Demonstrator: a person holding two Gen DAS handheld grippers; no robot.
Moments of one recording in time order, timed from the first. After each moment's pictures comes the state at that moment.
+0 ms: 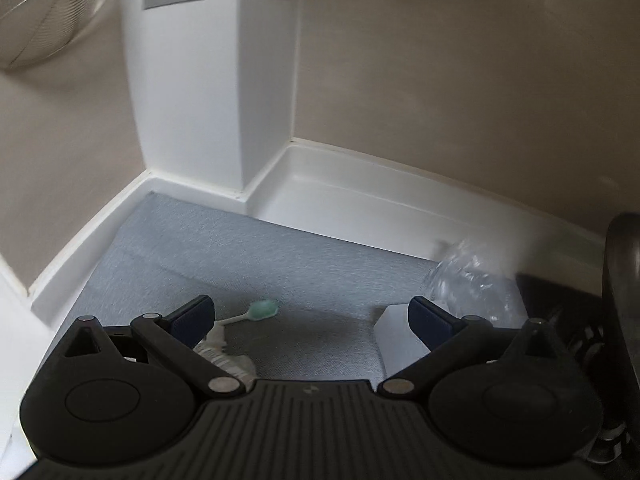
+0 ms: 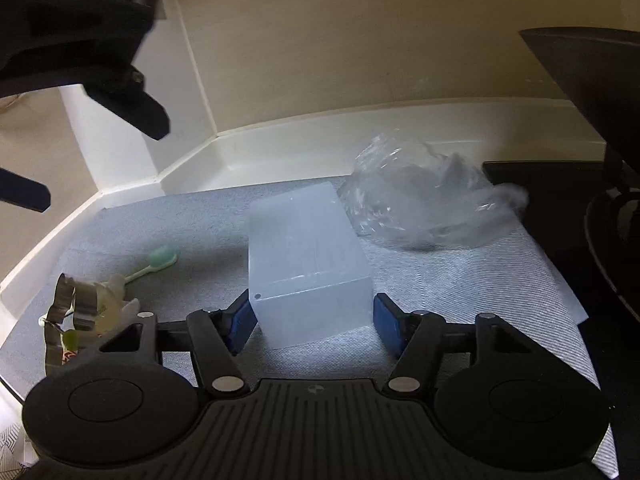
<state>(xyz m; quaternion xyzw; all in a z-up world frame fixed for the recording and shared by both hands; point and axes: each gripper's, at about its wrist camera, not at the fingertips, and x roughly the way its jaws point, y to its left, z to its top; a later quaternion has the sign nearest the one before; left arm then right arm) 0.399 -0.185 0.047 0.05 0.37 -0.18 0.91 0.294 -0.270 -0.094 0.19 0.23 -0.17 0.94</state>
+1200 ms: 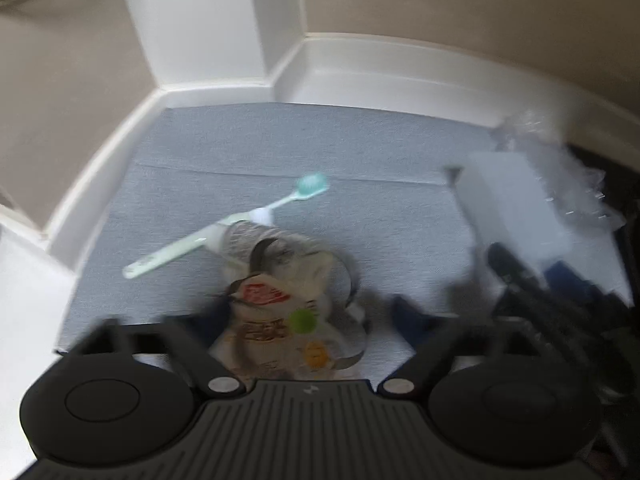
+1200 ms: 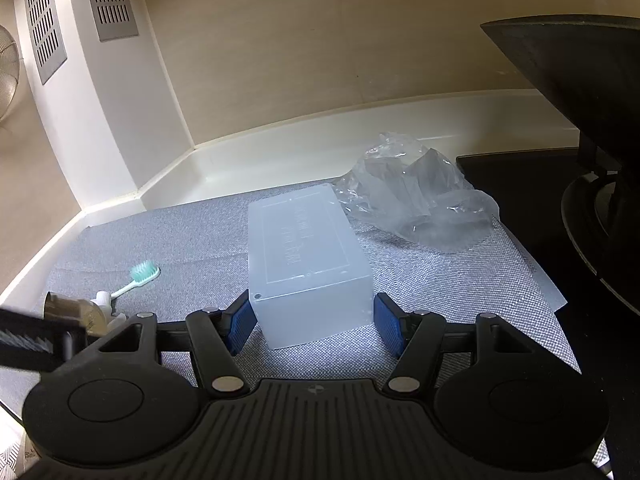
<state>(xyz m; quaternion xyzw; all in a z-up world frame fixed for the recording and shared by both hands) 0.380 -0.149 -0.016 0.16 0.44 -0.16 0.87 0.285 -0.280 -0.095 0.21 0.22 -0.19 0.93</state>
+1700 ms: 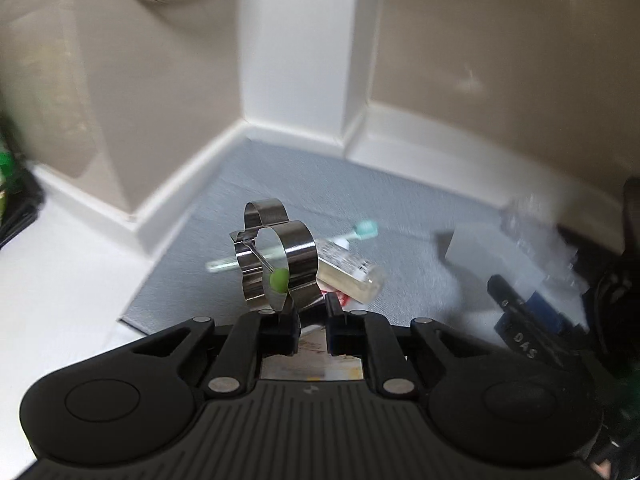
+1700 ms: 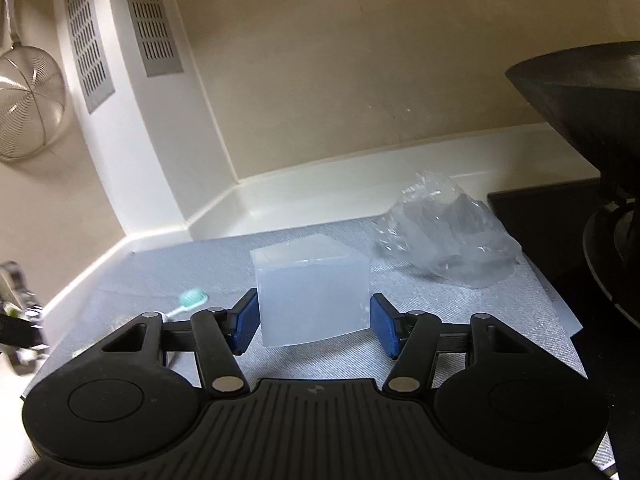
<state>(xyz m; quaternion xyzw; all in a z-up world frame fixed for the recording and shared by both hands) 0.340 -0.063 0.052 0.05 0.39 -0.14 0.91 0.271 -0.270 -0.080 0.20 0.16 -0.14 0.96</state>
